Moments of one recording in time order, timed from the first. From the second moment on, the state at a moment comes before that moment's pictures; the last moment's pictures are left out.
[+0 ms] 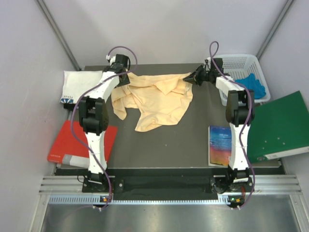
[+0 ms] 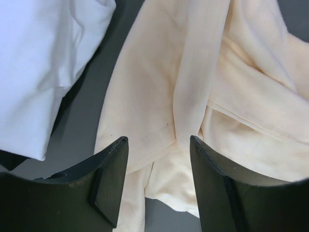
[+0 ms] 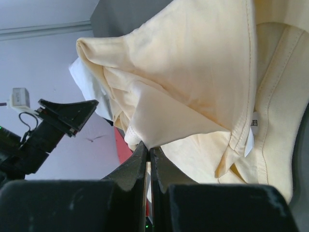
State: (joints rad) left arm -0.19 2.20 1.96 -0.71 -0.40 -0.47; right arm 0.09 2.37 1.89 -0.15 -0.79 0.95
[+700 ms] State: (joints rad) left arm -0.17 2.25 2.00 -0.68 -0.30 -0.47; right arm 0.09 2.37 1.88 -0.14 -0.79 0.95
